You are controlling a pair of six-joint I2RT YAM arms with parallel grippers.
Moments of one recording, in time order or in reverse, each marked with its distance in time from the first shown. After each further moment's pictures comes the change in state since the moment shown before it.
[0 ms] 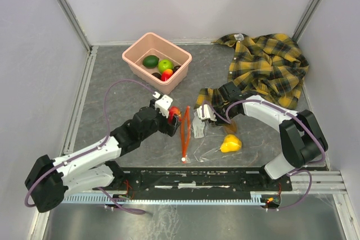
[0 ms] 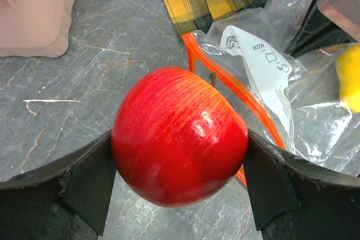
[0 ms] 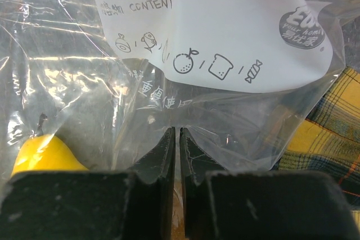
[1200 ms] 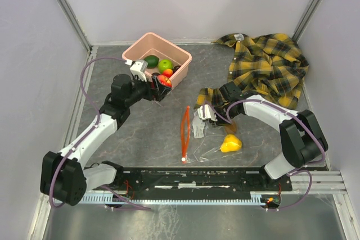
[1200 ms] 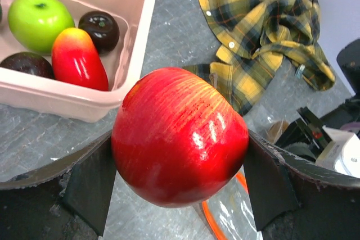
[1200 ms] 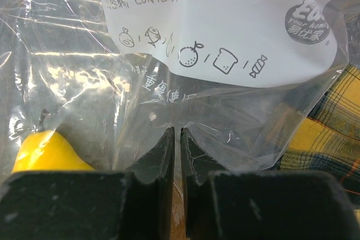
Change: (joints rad) left arm 0.511 0.155 0.235 0.081 0.496 -0.201; right arm -0.008 0.000 0.002 -0.015 -0.003 -0.019
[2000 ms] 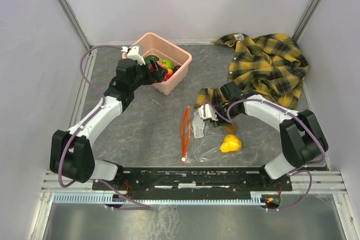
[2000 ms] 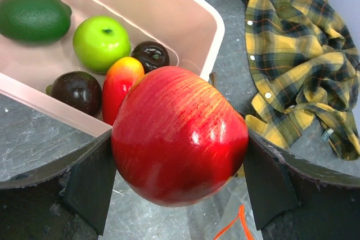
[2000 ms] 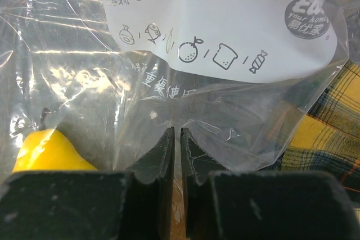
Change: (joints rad) left arm 0.033 0.210 0.208 -0.028 -0.194 -0.127; right arm -0.011 0.000 0.000 -0.006 -0.010 -0.004
